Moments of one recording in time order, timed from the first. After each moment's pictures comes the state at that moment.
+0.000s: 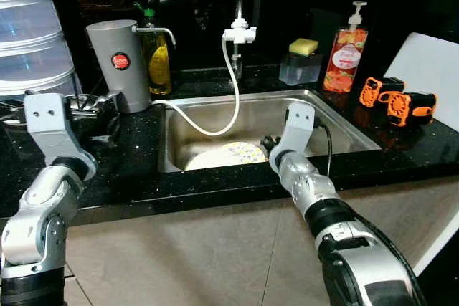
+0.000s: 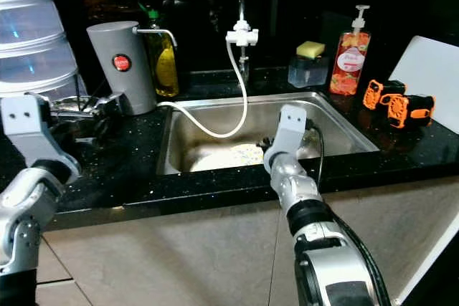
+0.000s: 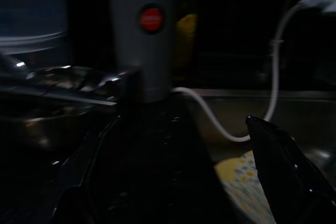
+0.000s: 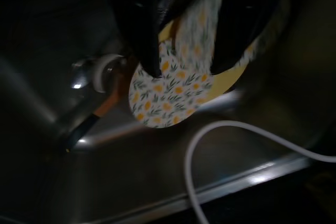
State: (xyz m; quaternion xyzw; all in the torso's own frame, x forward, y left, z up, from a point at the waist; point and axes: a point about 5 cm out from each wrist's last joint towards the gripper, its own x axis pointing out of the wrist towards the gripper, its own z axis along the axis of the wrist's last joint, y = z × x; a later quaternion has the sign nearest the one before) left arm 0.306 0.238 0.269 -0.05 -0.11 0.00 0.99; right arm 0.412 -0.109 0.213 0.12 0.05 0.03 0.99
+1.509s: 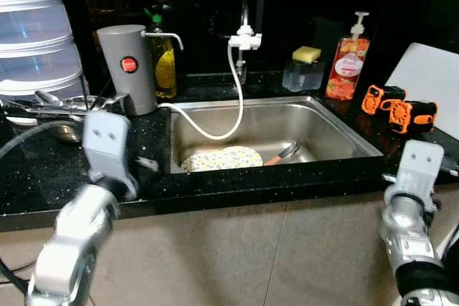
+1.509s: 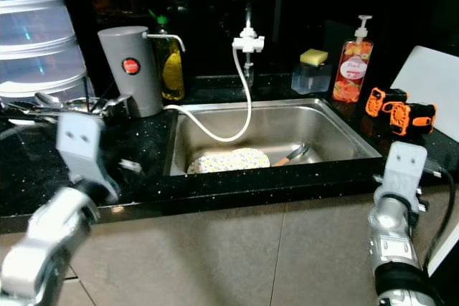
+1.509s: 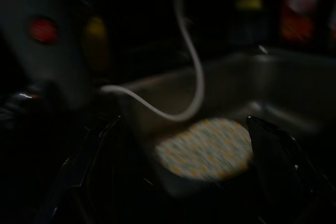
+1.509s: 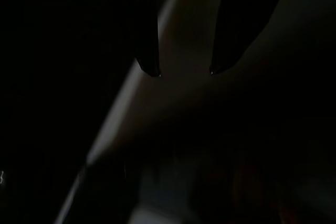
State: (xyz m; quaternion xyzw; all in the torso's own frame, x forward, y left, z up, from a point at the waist) left arm 0.264 0.151 0.222 0.08 -0.09 -0.18 0.98; right arm 0.326 -0.318 0.141 -0.08 0.03 -0.39 0.92
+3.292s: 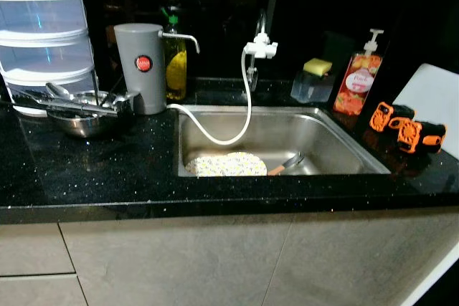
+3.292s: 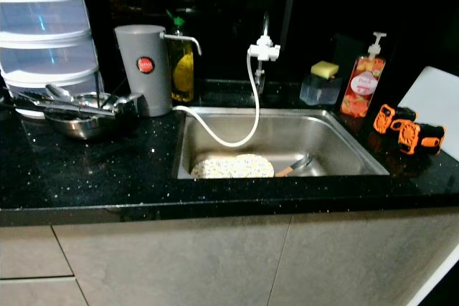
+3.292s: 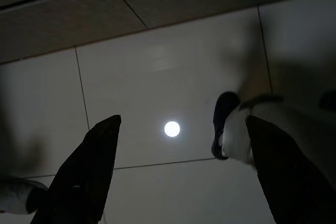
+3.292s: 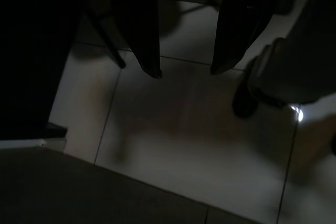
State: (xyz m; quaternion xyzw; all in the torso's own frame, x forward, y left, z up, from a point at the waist) left arm 0.119 0.217 -0.088 0.12 0.46 0.04 0.88; right arm 0.178 -0.211 -0.082 -0.19 0.47 0.10 0.86
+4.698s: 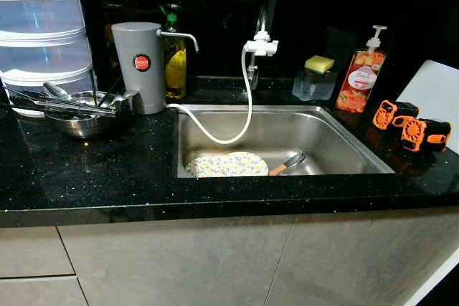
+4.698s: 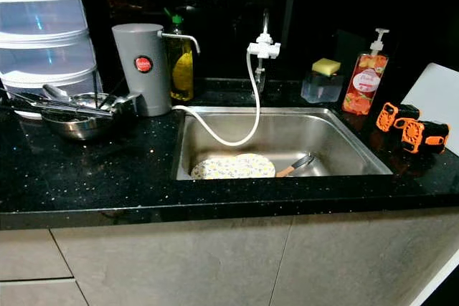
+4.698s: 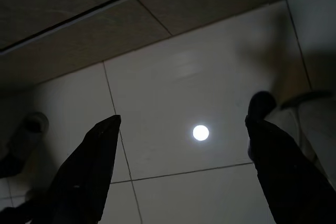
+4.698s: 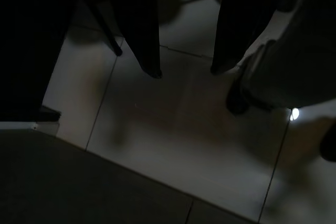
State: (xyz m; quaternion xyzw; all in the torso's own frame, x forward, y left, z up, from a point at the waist) left arm 0.126 0.241 -0.089 0.18 0.44 0.04 0.88; right arm 0.160 -0.211 -0.087 -0.20 0.45 0.12 0.86
